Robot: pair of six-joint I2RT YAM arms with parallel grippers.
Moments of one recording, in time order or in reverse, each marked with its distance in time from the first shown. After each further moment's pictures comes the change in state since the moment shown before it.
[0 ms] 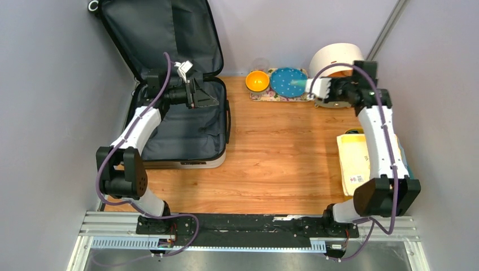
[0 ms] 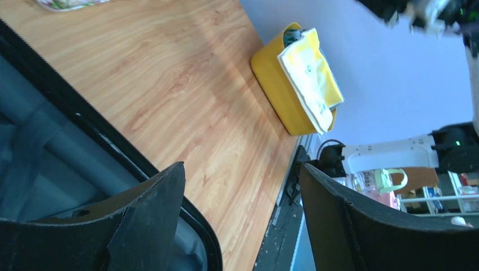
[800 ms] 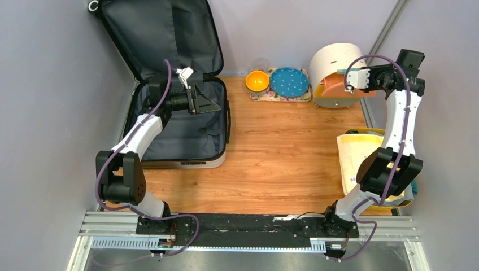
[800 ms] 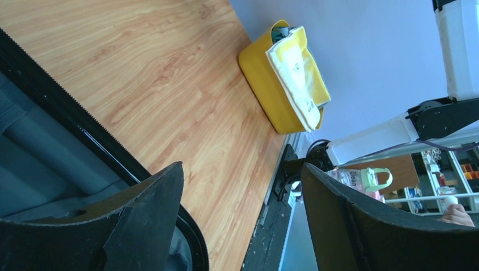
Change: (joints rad) left arm -0.019 -0.064 -0.151 0.179 0.010 -0.131; right arm -0.404 0.266 0.313 0.003 0.016 -0.358
